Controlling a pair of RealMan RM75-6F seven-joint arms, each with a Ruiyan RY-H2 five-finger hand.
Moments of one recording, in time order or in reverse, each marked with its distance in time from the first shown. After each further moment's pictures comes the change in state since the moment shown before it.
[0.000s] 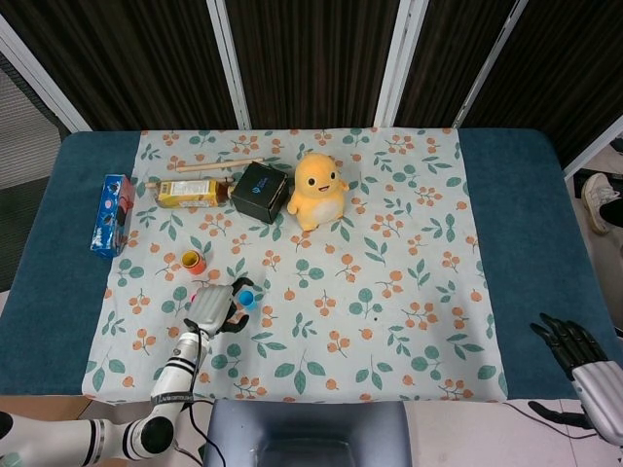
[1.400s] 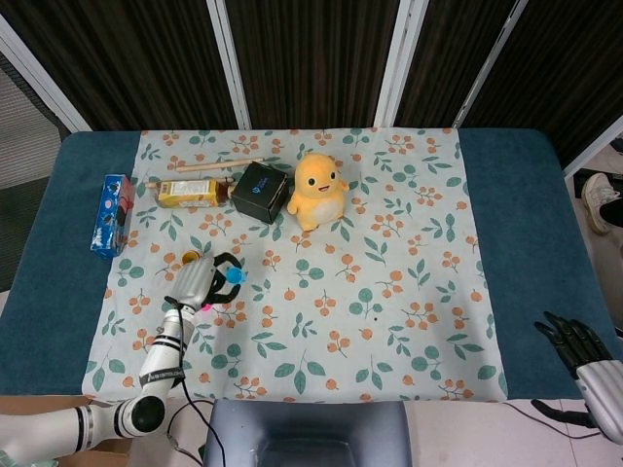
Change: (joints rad) left arm 0.020 0.080 -0.135 0.030 0.029 -0.036 -0.198; right arm 0.000 0.005 0.003 0.005 0.009 0.004 0.016
